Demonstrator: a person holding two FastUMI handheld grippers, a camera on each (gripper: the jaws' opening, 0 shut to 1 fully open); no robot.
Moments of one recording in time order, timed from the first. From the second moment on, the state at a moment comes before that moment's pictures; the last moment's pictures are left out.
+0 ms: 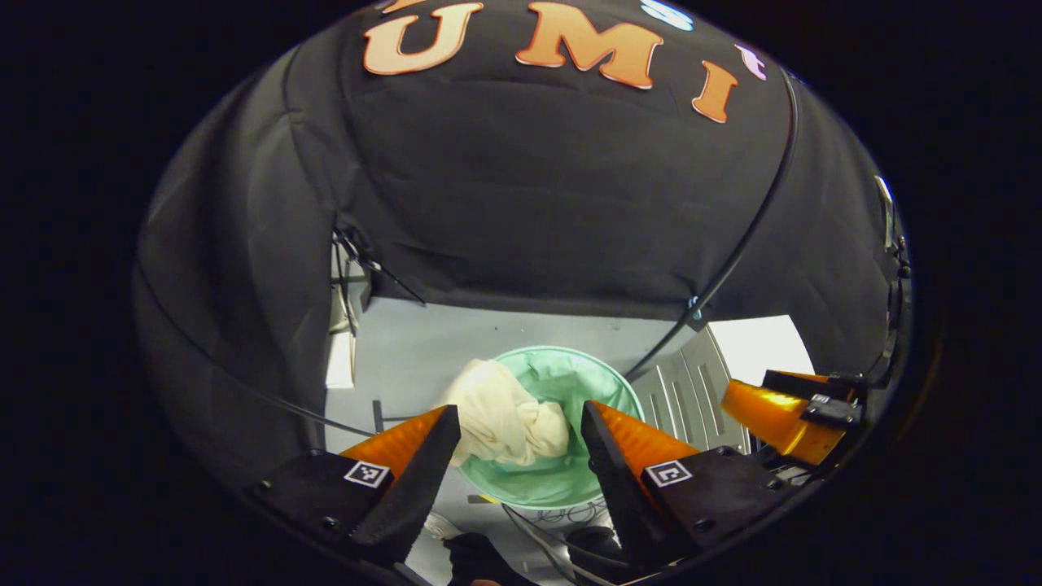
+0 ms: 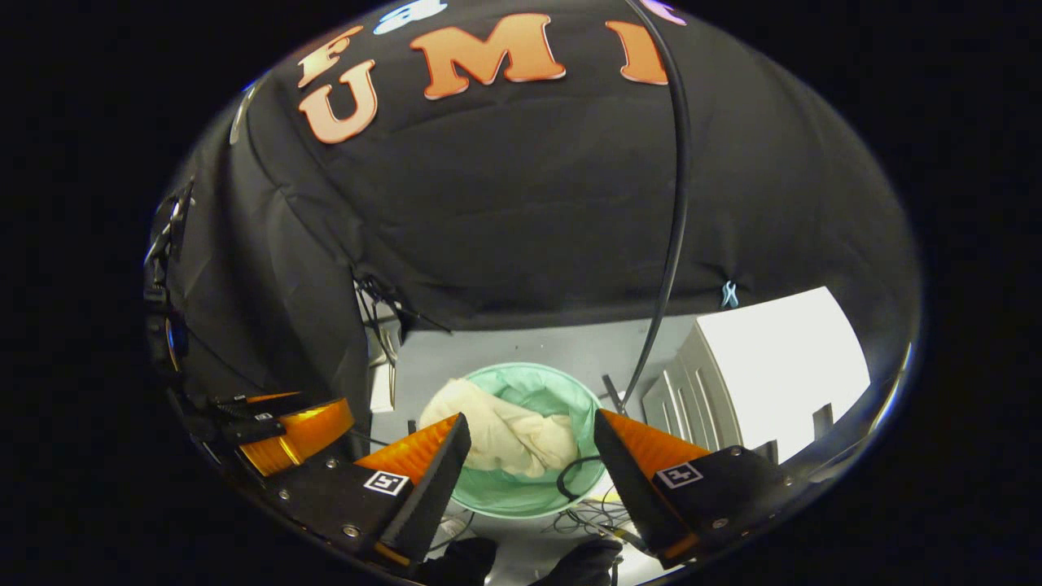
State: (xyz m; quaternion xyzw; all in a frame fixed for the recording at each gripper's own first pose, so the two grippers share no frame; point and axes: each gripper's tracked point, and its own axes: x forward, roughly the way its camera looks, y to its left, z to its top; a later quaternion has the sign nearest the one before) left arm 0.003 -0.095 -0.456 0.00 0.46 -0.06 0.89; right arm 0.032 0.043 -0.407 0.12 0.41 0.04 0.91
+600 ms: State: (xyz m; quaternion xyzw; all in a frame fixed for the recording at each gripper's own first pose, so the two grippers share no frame) left arm 0.044 -0.027 -0.255 0.01 0.26 -0.01 0.97; right arm 0.055 -0.008 -0.195 0.08 0.21 0.01 0.97
